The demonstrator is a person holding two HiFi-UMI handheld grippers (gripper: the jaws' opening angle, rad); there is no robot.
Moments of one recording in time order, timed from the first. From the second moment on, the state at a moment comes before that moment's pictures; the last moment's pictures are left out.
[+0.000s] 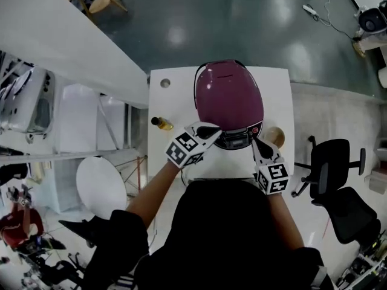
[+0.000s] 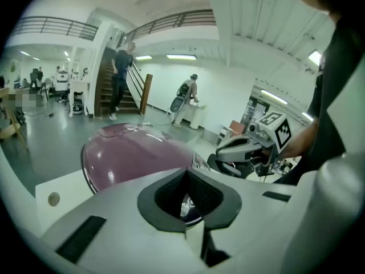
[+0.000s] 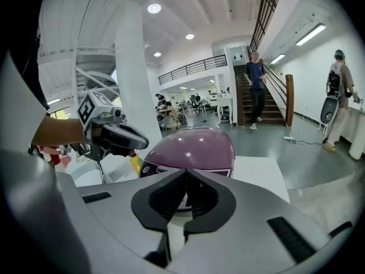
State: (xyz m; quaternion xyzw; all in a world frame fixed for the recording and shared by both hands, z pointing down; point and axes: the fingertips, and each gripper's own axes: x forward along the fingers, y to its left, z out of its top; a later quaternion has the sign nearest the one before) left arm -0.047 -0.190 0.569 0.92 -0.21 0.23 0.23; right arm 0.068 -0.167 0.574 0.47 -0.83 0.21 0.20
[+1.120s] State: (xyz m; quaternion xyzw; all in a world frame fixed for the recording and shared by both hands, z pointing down) left arm -0.012 0.008 0.499 0.88 -0.43 0.03 0.20; right arm 0.142 -0.047 0.484 0.44 -0.88 0.13 0.11
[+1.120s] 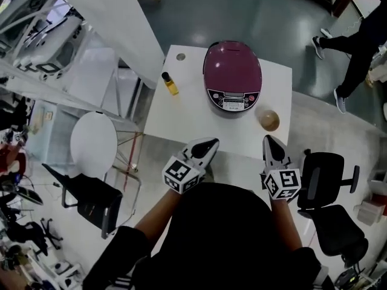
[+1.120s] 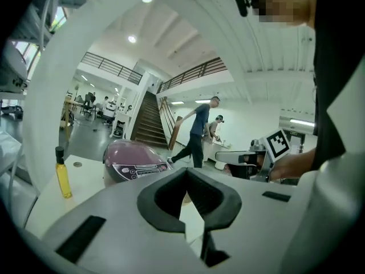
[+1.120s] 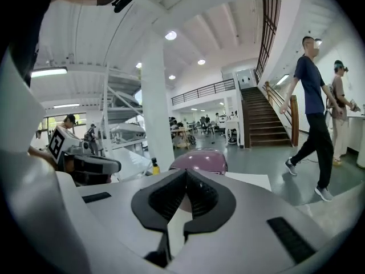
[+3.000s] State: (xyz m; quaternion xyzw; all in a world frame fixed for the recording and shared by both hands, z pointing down) left arm 0.040 0.144 0.463 0.78 -0.62 0.00 0.09; right arm 0.321 0.065 0.457 0.47 -0.88 0.04 0.11
